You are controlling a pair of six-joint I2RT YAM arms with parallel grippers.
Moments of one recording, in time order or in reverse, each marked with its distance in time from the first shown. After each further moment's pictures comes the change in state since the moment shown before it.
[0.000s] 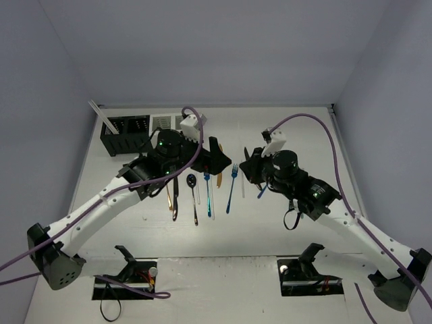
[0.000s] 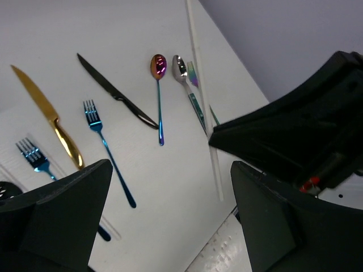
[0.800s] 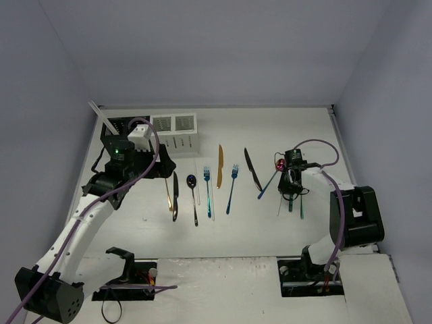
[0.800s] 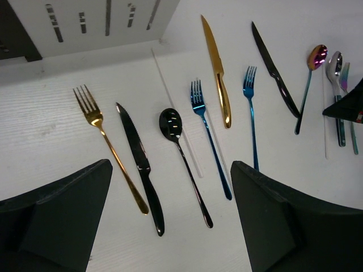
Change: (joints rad) left arm 0.472 -0.228 -0.265 -0.179 0.007 0.185; right arm -0.585 0.548 -0.173 -0.071 -0.059 0.006
